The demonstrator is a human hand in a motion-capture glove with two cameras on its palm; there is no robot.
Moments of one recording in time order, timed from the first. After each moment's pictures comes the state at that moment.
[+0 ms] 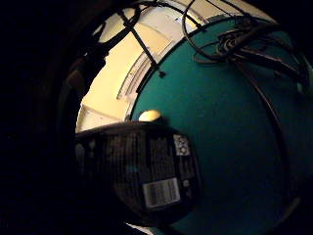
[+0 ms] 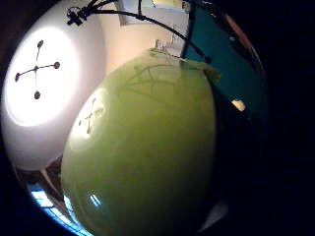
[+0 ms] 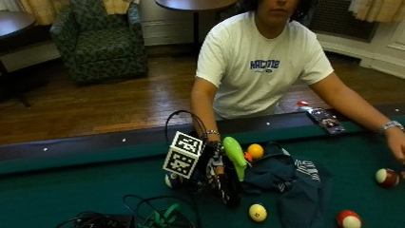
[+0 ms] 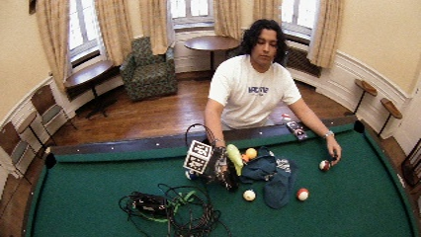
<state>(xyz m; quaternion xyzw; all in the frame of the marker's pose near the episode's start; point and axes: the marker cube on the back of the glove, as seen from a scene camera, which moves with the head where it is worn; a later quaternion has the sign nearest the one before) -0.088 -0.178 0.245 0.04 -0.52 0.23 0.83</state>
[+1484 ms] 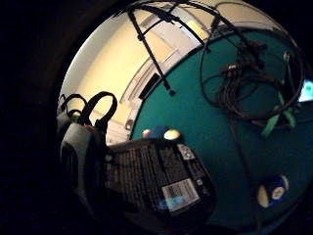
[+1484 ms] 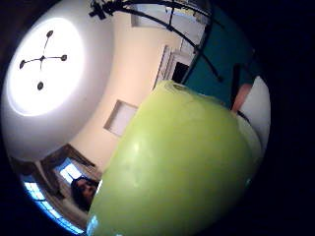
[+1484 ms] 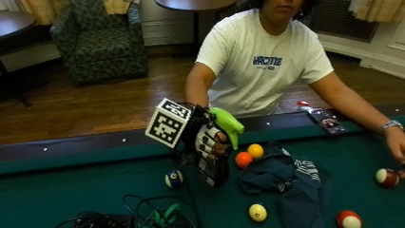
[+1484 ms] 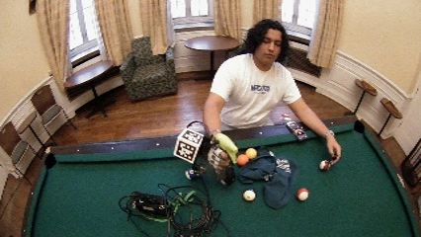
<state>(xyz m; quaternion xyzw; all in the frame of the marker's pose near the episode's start) -0.055 -0.201 0.148 0.09 -0.47 0.18 0.86</state>
